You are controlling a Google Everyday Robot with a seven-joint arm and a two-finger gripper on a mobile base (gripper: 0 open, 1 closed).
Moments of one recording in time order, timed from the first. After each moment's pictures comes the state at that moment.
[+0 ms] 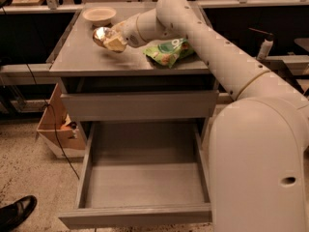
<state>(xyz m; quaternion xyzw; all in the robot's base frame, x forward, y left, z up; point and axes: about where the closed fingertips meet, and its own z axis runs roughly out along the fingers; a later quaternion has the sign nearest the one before) 0.786 0.138 0.891 -0.55 0.64 0.23 0.48</state>
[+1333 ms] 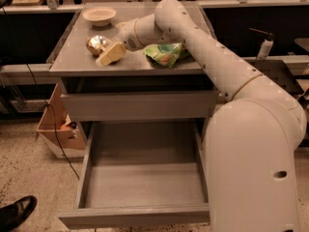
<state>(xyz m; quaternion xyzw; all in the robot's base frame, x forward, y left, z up) 0.788 0.150 0.878 -0.54 0.64 0.26 0.48</state>
